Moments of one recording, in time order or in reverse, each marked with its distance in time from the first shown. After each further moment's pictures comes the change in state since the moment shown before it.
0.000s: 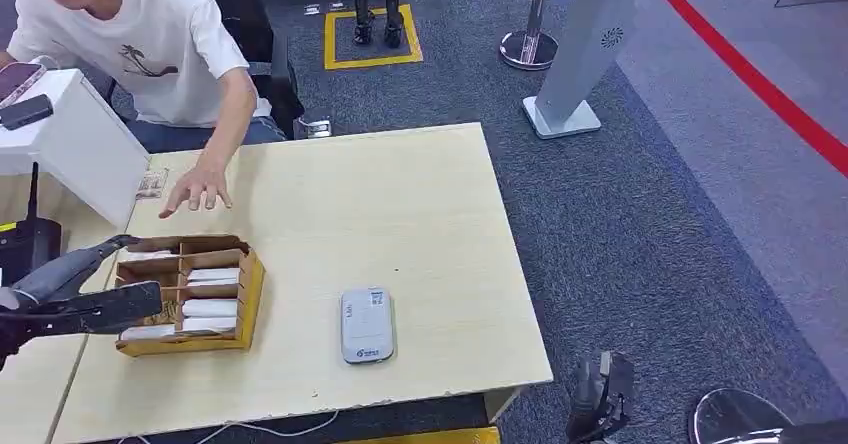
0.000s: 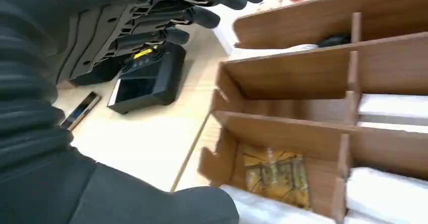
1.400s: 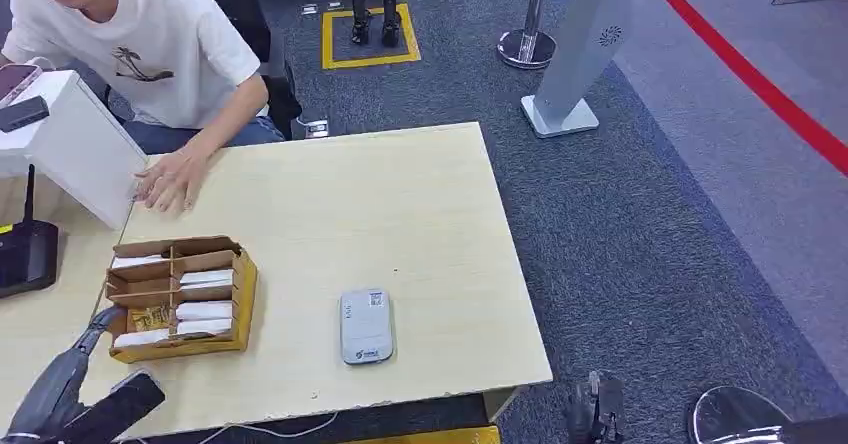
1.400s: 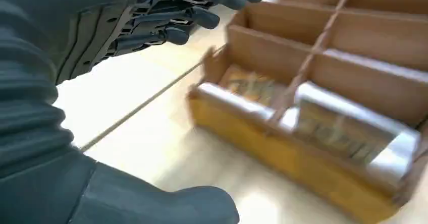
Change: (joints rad) left arm 0.884 -0.409 0.701 -0.359 -0.315 0.265 -0.134; right arm 0.063 -0.002 0.037 0.018 0.078 -0.010 0.023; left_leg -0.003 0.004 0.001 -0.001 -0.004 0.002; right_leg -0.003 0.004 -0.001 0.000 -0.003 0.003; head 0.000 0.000
